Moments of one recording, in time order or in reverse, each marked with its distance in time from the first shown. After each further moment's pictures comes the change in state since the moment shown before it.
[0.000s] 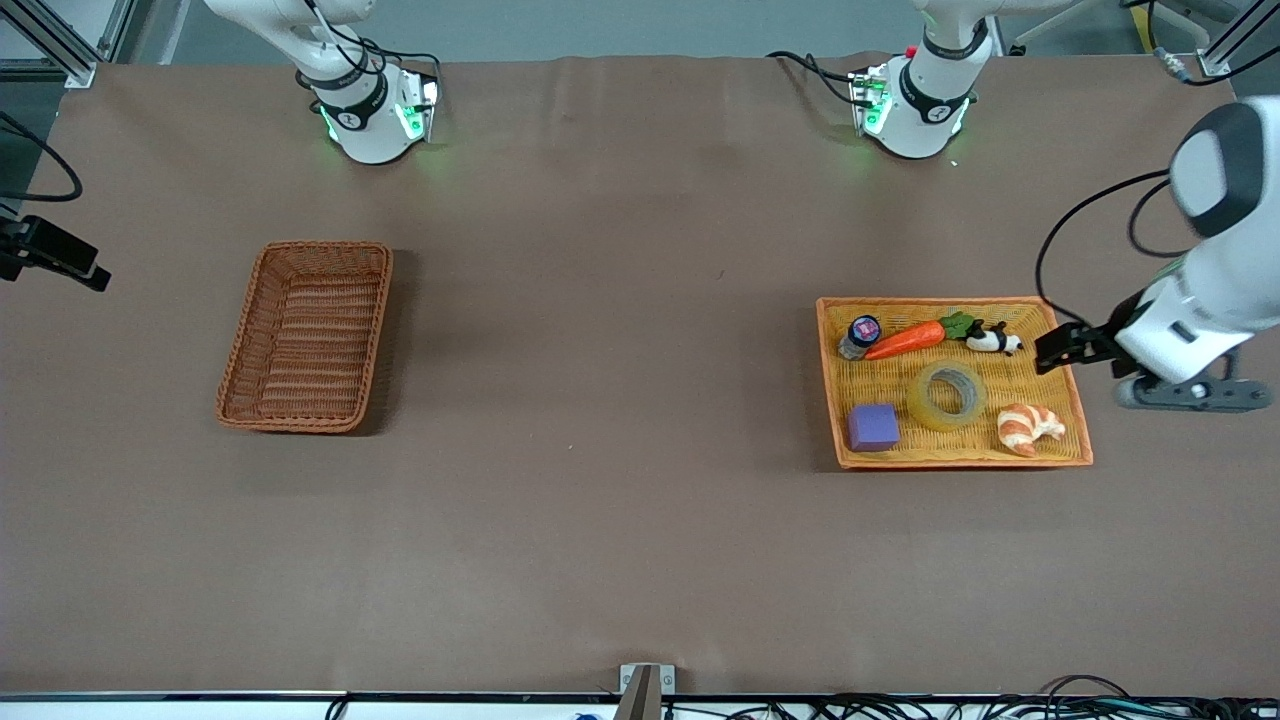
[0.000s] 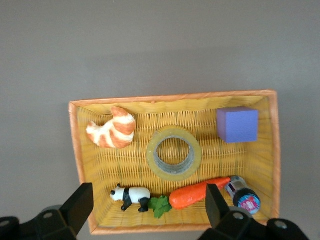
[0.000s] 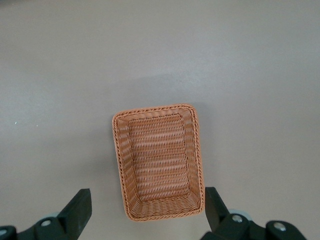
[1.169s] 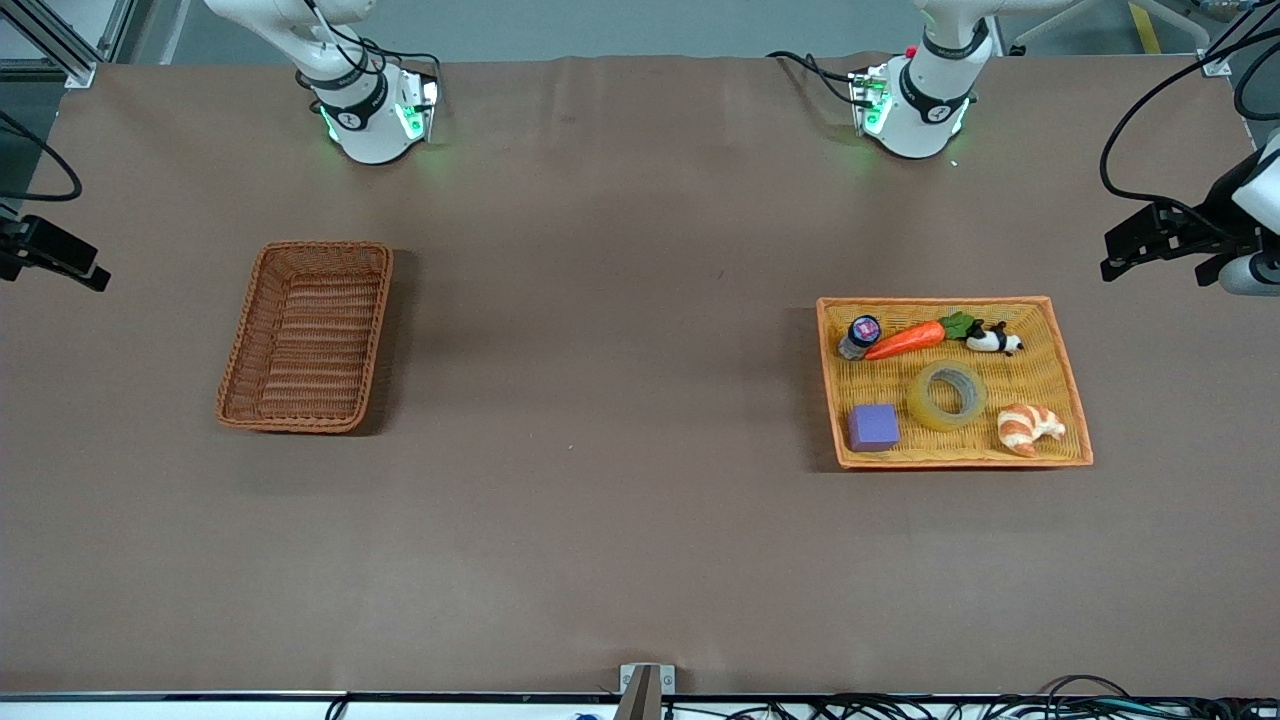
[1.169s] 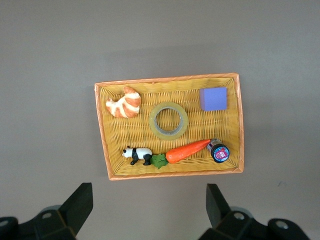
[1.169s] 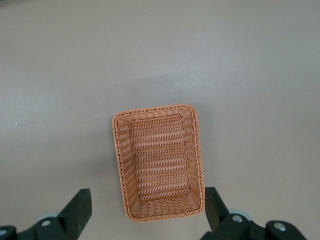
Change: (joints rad) left arm -0.007 -0.142 -0.007 0.300 0.000 -0.434 0.000; right arm 0.000 0.000 0.001 0.002 0.000 0.000 0.000
